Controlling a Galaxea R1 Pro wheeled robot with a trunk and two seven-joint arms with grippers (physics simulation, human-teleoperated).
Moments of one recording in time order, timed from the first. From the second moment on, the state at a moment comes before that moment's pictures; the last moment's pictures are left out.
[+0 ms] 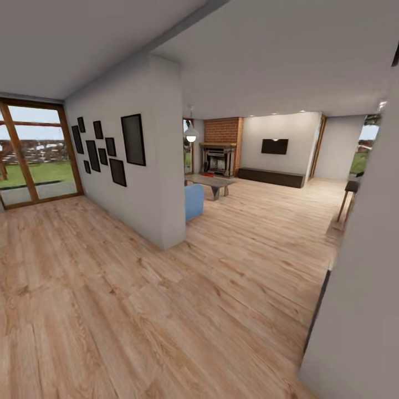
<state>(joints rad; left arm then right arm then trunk) -0.20 0.03 -0.01 0.00 0.32 -0.05 0.04 -0.15 -0.05 0.09 0.03 -0.07 -0.13 -0.08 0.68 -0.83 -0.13</state>
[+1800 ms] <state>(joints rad) -0.21 0.03 -0.02 0.00 0.30 -0.05 0.04 -0.15 -0.04 0.08 0.03 -0.08 -0.14 -0.06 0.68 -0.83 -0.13</state>
